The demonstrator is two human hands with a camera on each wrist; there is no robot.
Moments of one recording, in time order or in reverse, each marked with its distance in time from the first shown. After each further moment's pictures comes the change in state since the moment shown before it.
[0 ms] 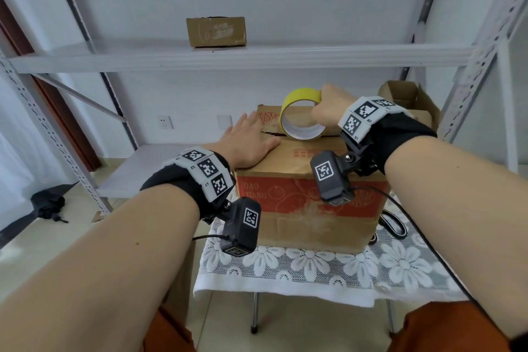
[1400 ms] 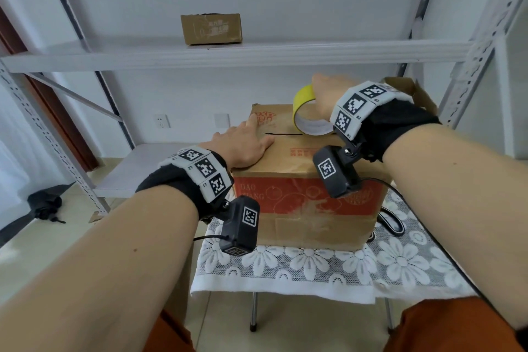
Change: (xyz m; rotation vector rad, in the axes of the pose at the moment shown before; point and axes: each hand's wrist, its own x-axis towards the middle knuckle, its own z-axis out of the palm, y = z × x) left_hand -0.006 0.006 -0.004 -0.014 -0.032 -0.088; right_hand 0.000 0.013 -0.005 -0.247 0.145 -0.177
